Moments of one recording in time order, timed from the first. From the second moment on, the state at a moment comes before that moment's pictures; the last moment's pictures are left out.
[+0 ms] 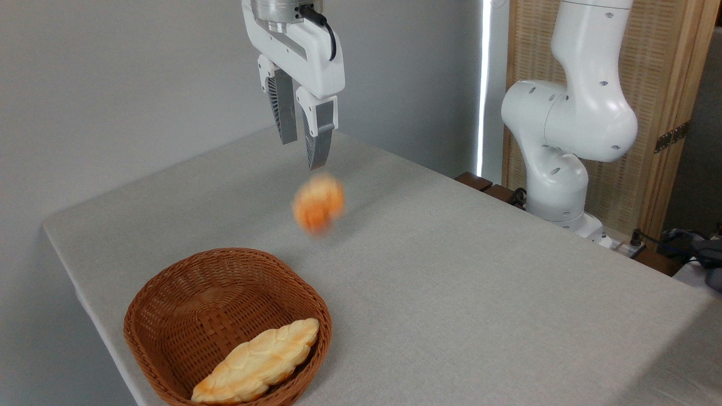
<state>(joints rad) -0.06 -0.26 -0.10 -1.89 -0.20 1.68 0.74</state>
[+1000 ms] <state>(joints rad) -0.06 -0.26 -0.10 -1.88 -0.20 1.68 0.74</state>
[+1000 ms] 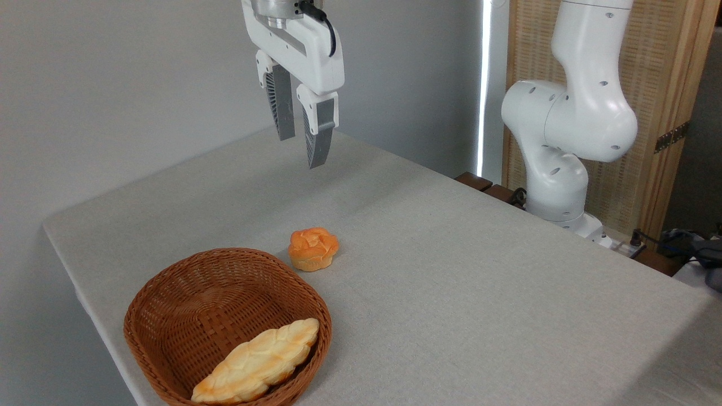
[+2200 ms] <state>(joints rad) -0.05 -0.02 -0.04 -1.55 -0.07 1.65 0.69</state>
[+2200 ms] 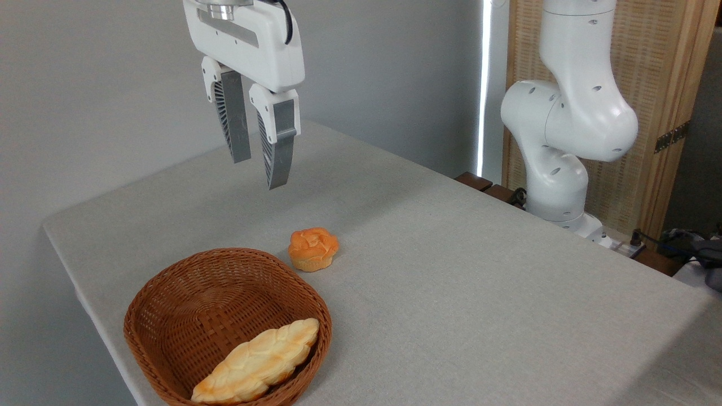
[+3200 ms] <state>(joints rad) -0.09 -0.01 0.03 -1.58 -0.07 1.59 0.69</state>
